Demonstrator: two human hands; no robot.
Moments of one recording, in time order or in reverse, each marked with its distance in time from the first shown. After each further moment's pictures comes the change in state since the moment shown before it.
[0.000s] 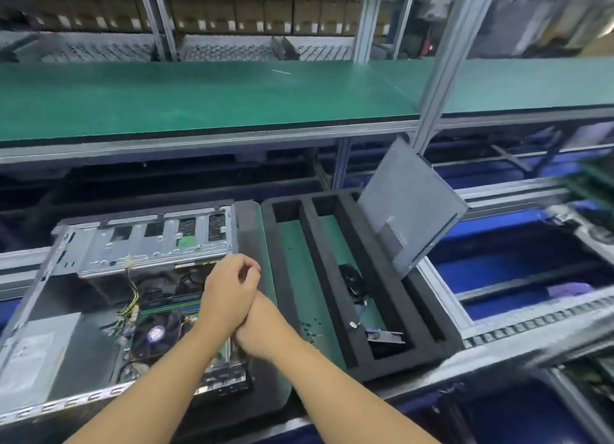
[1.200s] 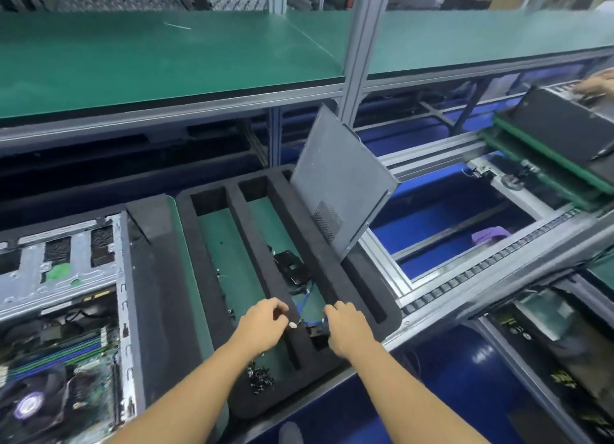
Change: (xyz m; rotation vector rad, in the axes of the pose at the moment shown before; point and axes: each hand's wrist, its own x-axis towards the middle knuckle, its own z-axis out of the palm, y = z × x) left_hand 0.007 0.024 0.187 0.130 -0.755 -0.080; right_hand -0.058 0.237 -0.131 -0.771 -0.019 0.523
